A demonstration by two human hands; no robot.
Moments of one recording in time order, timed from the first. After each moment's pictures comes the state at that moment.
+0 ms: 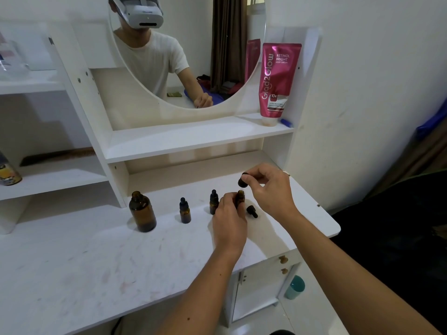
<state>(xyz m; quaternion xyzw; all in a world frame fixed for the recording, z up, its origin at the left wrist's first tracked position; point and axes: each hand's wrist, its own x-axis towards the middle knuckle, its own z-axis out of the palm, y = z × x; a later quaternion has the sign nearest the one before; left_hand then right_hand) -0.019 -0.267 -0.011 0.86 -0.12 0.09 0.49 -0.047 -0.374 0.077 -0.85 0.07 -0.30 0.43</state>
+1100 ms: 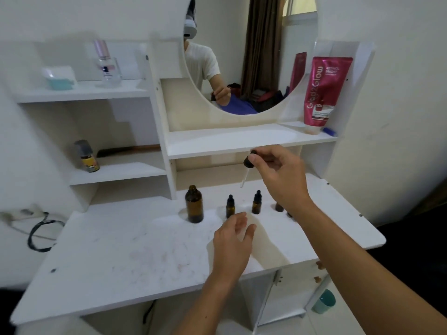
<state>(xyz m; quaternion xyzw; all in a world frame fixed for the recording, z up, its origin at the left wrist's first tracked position) -0.060 -0.147 -0.001 0.83 -0.07 0.02 0.55 -0.039 -0.279 0.136 -0.80 -0.03 -0.35 0.48</state>
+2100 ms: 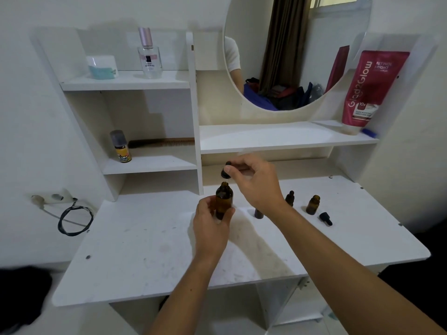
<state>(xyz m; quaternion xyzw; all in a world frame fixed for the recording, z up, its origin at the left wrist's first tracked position) 0.003 -0.055 -0.006 0.80 0.03 0.13 0.59 0.013 -0.181 0.104 -0.82 -0.09 -0.25 0.50</state>
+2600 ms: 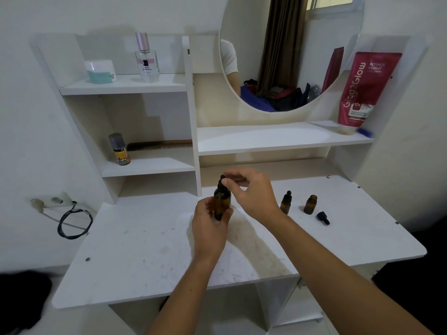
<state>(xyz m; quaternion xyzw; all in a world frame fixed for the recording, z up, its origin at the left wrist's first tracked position) 0.000 -0.055 -0.003 0.80 0.02 0.13 0.58 0.008 -0.180 0.084 -0.85 -0.07 -0.22 0.48</state>
